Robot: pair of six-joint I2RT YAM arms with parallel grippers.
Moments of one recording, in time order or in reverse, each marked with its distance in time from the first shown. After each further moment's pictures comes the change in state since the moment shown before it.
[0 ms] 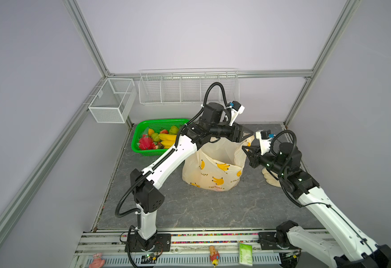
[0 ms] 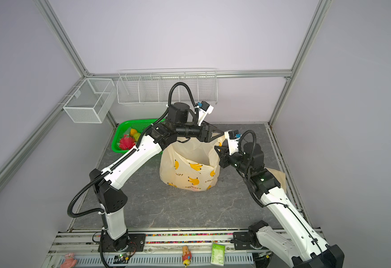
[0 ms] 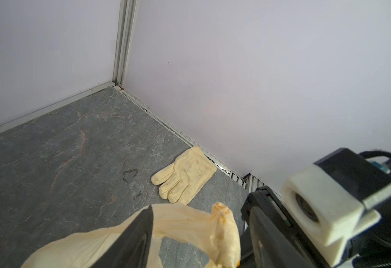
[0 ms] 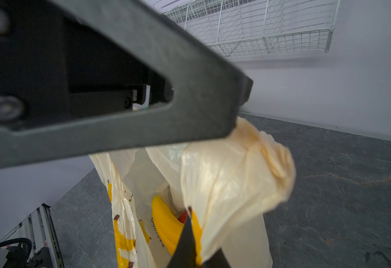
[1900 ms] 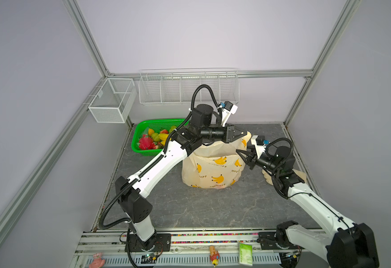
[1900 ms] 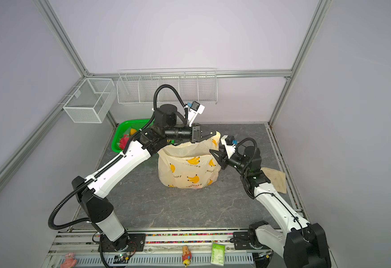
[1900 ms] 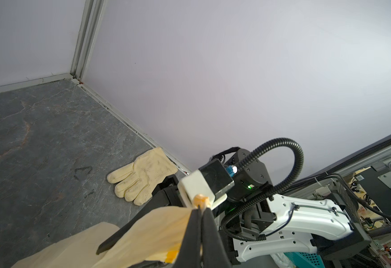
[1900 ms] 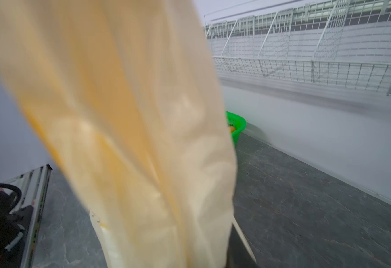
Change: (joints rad) left arm 0.031 -0.190 -0.239 0.190 0.143 -0.234; right arm -0.124 0.134 -0.253 0.520 -0.328 -0.157
